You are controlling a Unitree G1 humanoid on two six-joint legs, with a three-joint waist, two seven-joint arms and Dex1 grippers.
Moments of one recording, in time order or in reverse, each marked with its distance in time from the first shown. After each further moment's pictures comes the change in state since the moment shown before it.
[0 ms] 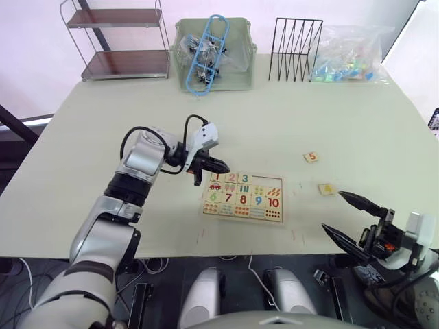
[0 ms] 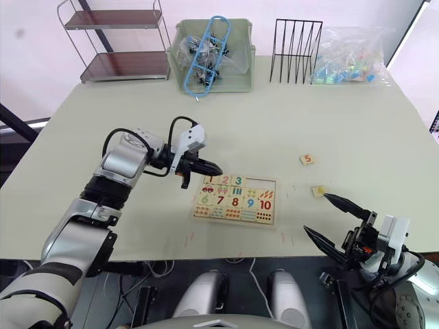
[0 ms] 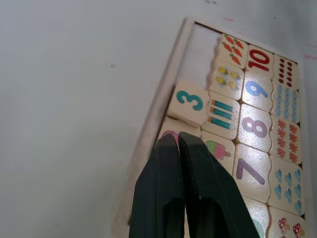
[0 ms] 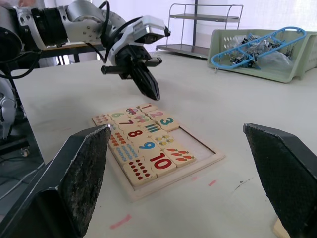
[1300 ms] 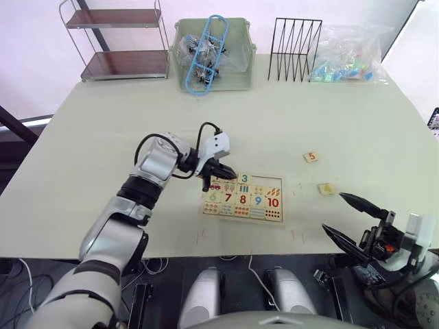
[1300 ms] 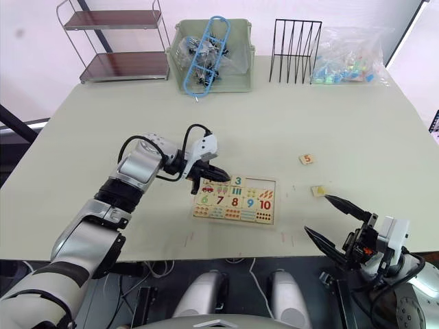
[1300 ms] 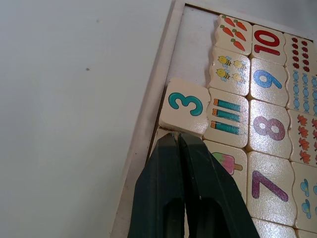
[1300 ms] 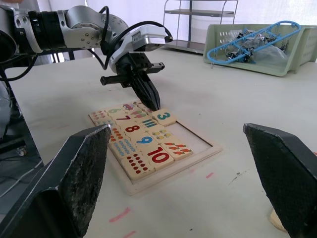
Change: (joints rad) left arm -0.009 -0.050 -0.071 0.070 0.037 -0.124 0.034; right arm 0.016 0.000 0.000 0.001 -0.008 0.000 -0.017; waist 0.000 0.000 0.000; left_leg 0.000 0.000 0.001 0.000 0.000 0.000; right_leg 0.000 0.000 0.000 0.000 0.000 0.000
